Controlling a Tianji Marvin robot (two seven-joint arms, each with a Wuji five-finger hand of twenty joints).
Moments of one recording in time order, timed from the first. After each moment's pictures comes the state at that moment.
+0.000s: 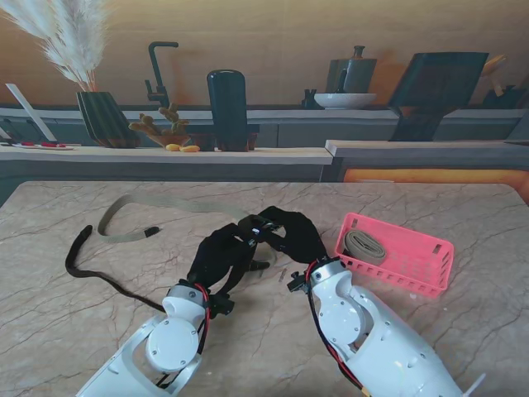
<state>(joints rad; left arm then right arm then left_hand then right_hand) 1.55 -1.25 -1.02 -1.56 0.18 -0.11 0.38 -1.36 -1.23 0.94 -1.35 -0.51 -0.27 -0.43 0.96 -0.34 0.40 -0.09 0.64 0.10 0.99 0.51 1.03 0.17 0.68 0.51 0.87 0.28 0.87 0.59 0.31 0.31 1.16 0.57 0.74 -0.32 0.48 -0.19 0.60 -0.20 0.93 0.35 0.92 0.04 0.58 0.35 0.78 0.04 0.49 0.53 0.32 0.23 0.81 0.57</state>
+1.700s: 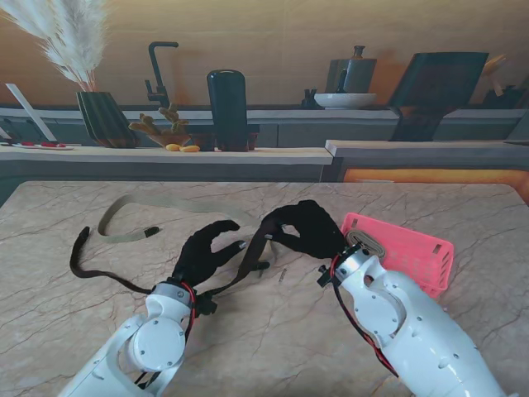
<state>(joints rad) 1.59 -1.21 -1.09 -1.62 0.37 -0.02 0.30 -1.40 -1.13 1.10 -1.46 -0.80 -0.43 -0.28 0.79 -0.28 0.26 -0.07 0.46 0.10 0.51 0.47 0.52 0.21 0.33 0.39 0.31 0.26 0.38 0.46 0.01 0.19 0.79 0.41 0.78 -0.16 0.29 -0.14 0.53 -0.25 0.79 0.29 0.76 0.06 0.35 0.30 0.63 0.05 0.26 0.44 0.24 0.24 0.66 0.61</state>
